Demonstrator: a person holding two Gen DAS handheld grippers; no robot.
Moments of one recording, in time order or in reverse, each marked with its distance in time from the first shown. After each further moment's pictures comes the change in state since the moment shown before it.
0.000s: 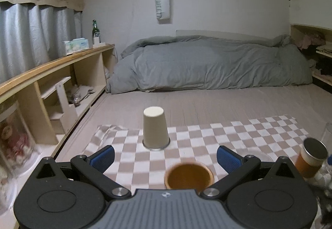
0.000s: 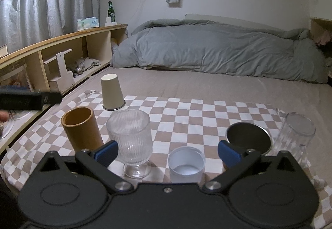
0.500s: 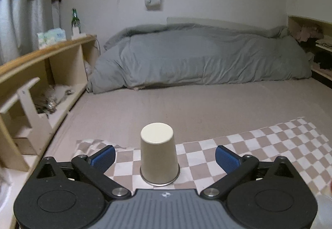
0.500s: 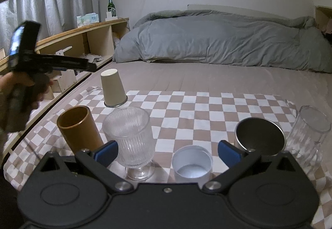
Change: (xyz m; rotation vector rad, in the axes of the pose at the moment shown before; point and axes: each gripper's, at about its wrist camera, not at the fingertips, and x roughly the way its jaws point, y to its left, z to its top) left arm 0.164 0.037 0.041 0.029 0.062 -0.091; right arm 0.030 -0.015 0.005 0.036 0.054 0.038
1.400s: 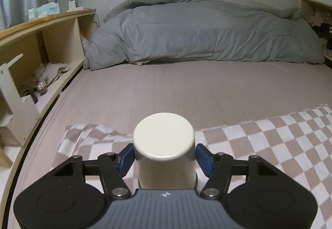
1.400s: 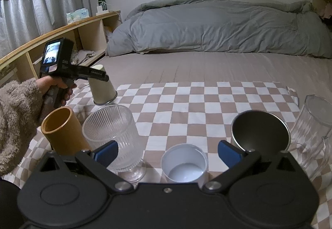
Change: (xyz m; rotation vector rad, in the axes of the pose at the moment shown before) left arm 0.088 0.023 -0.008 -0.011 0.125 0.029; right arm 0.021 -0.015 0.007 0.056 0.048 0.002
